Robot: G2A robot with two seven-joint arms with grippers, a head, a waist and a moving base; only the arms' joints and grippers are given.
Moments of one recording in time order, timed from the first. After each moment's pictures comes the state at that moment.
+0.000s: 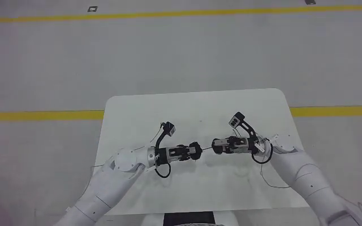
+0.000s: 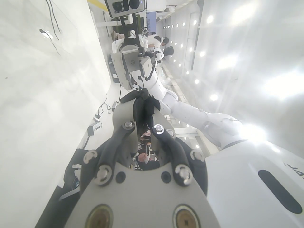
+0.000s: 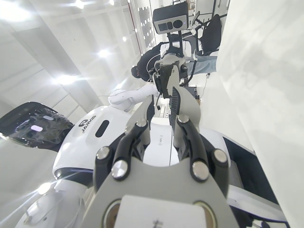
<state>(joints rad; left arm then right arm) 1.34 -1.11 -0.94 -1.53 -0.43 -0.34 -0.87 -1.15 -0.98 0.94 -1.16 0.86 -0.34 1.39</state>
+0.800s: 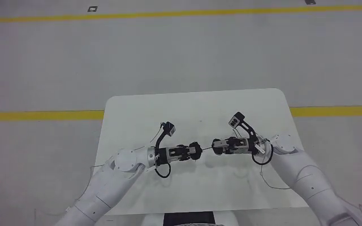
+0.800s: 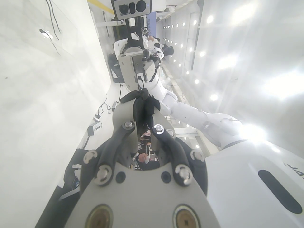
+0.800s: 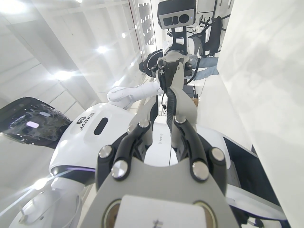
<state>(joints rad) 1.34 -1.11 -0.94 -1.53 -0.43 -0.34 -0.87 -1.18 -0.98 0.97 -1.21 0.84 -0.34 1.39</state>
